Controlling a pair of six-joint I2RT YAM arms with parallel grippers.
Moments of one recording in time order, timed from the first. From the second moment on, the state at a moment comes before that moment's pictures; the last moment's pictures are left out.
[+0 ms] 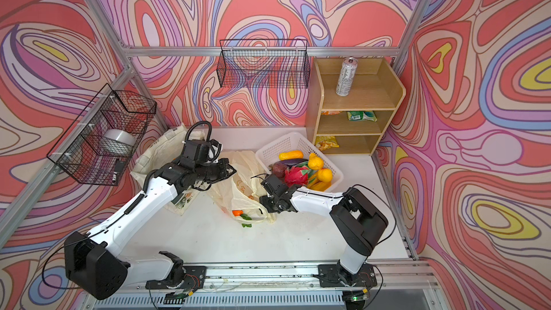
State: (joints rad) left arm -0.41 1.30 1.14 -0.60 0.31 -0.68; right arm 0.79 1.69 0.95 -0.31 -0.12 0.60
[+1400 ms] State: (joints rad) left arm -0.32 1.27 1.20 -0.65 0.34 -0.67; right arm 0.63 1.60 1.50 -0.71 -0.27 0.44
